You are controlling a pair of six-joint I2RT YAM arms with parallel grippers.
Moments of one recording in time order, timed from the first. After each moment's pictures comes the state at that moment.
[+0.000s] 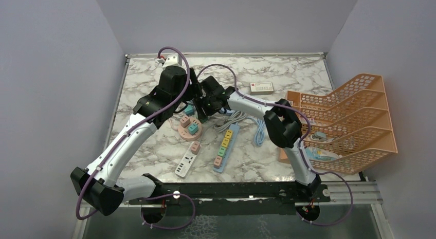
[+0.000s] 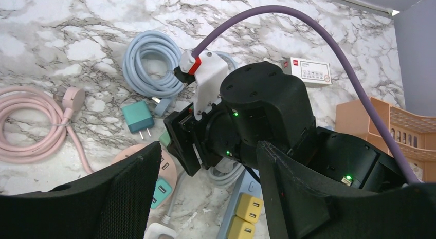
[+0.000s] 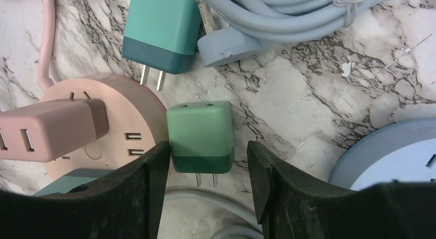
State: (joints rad) left arm -0.55 1.20 1.28 -0.59 -0.30 -0.59; right arm 0.81 2.25 1.79 -0.46 -0.14 0.18
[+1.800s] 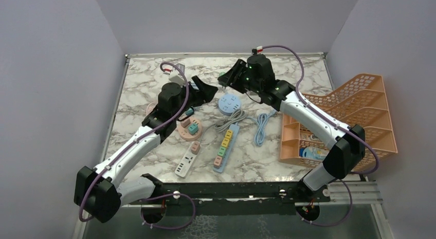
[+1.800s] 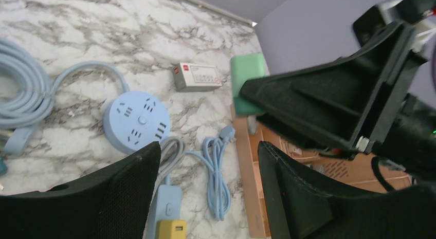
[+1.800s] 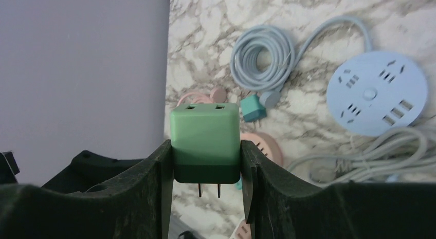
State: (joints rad) left arm -0.52 1.11 0.87 0.04 0.04 -0.77; right arm 0.67 1.57 1.44 -0.27 0.04 0.88
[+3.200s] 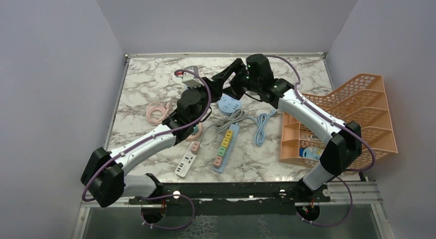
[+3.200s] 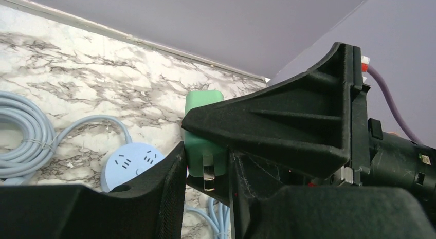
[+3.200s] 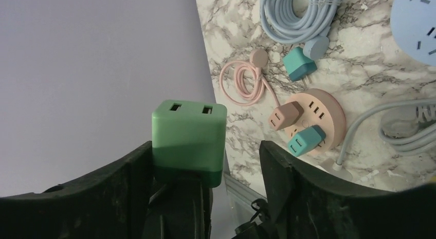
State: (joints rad) left arm -0.75 1.27 0.87 0.38 -0.40 -0.67; right arm 0.64 1.61 1.45 -0.32 -0.14 1.31
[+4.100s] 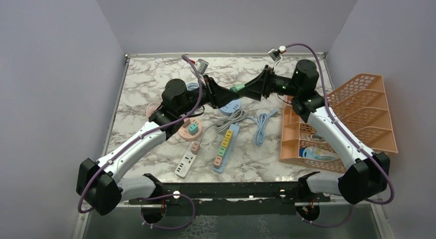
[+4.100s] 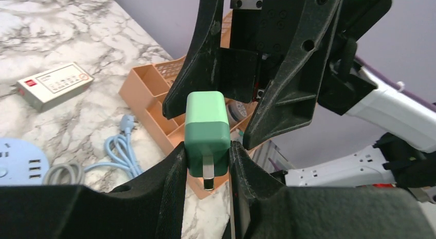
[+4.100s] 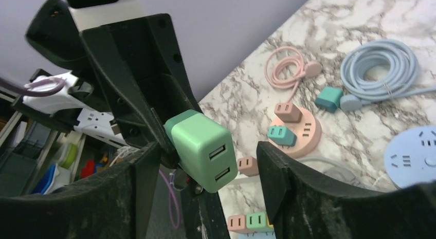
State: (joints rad) left arm -0.63 1.19 0.97 0.28 0.45 -0.69; right arm 0.35 1.31 1.13 0.10 -0.93 0.61
